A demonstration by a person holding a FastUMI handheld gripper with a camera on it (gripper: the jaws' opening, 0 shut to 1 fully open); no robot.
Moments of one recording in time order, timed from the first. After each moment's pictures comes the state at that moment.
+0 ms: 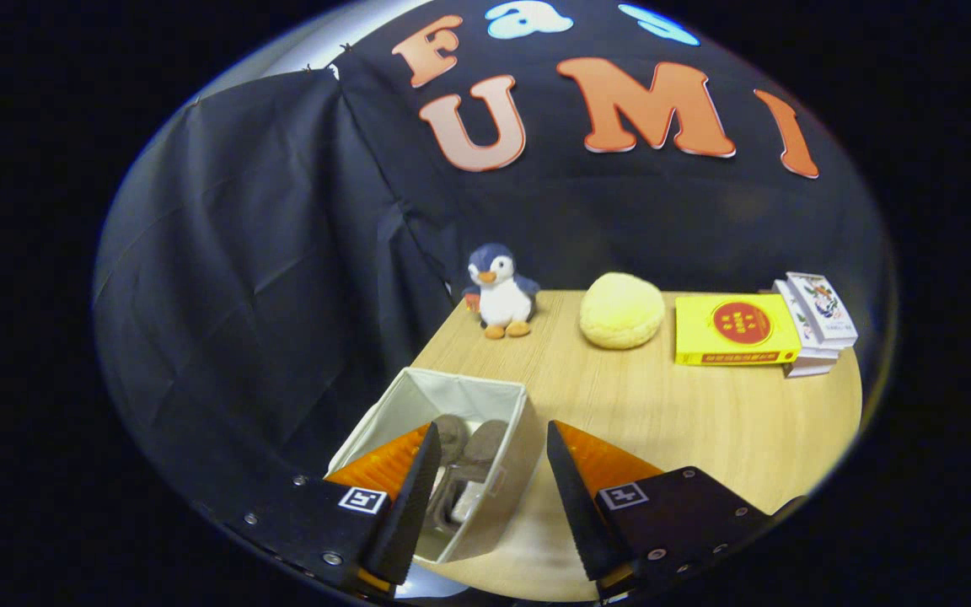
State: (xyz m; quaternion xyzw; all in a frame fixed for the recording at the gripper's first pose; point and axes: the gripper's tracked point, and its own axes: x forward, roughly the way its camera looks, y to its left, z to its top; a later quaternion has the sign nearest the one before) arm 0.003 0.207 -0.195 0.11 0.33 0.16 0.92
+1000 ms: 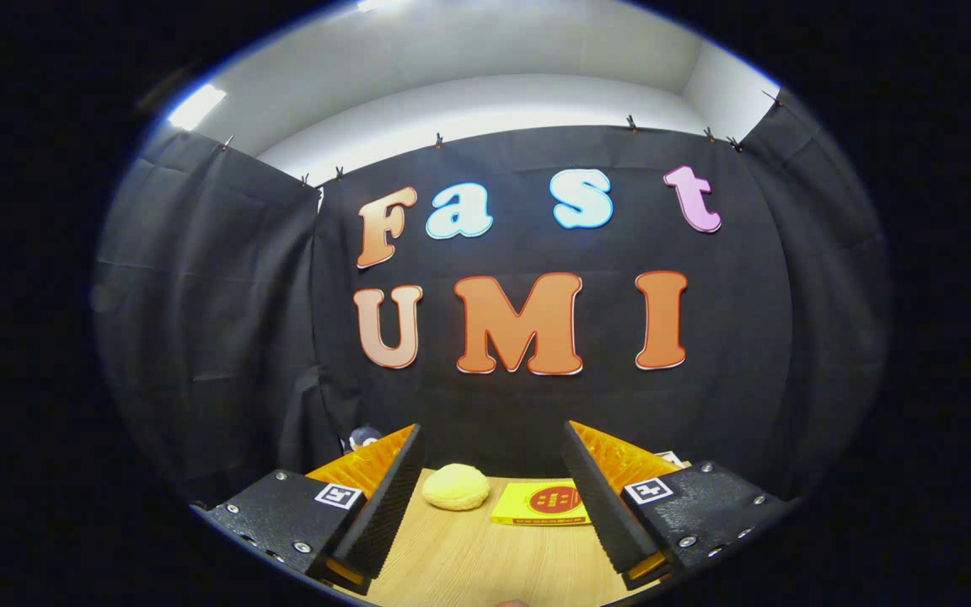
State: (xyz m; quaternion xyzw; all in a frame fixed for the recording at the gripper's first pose) arm -0.008 -0.036 -0.017 0.04 0.01 0.01 1.00
